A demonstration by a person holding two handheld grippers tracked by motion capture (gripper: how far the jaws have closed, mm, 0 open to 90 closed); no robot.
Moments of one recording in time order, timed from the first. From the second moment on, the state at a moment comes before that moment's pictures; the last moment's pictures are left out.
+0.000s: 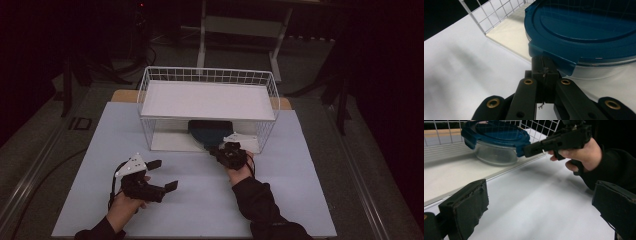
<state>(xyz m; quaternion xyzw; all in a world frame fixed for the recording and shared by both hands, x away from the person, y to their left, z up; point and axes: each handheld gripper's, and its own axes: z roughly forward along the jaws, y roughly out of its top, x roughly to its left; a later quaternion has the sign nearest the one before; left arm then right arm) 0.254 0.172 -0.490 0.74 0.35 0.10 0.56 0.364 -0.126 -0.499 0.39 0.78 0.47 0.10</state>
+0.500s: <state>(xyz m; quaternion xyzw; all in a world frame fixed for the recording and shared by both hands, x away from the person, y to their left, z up) 0.252 0.171 -0.490 0.75 0.34 0.10 0.56 0.375 -0.123 -0.499 0.40 0.78 0.47 0.11</state>
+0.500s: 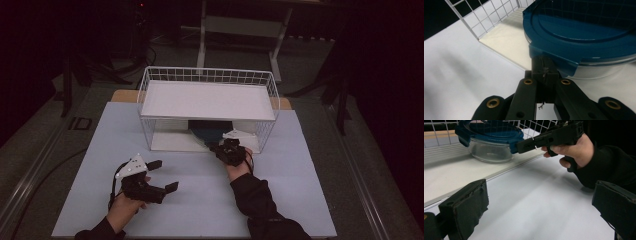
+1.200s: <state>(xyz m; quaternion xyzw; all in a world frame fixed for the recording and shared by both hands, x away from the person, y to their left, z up) 0.244 0.167 -0.487 0.75 0.33 0.10 0.57 0.322 -0.139 -0.488 0.35 0.77 0.53 0.07</state>
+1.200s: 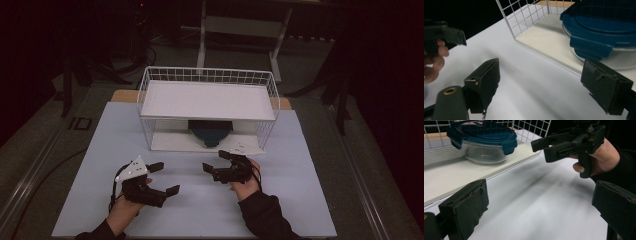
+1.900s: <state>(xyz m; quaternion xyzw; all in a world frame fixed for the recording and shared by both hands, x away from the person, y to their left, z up) 0.230 0.171 -0.482 0.75 0.31 0.09 0.57 0.274 -0.190 -0.480 0.34 0.77 0.53 0.09</state>
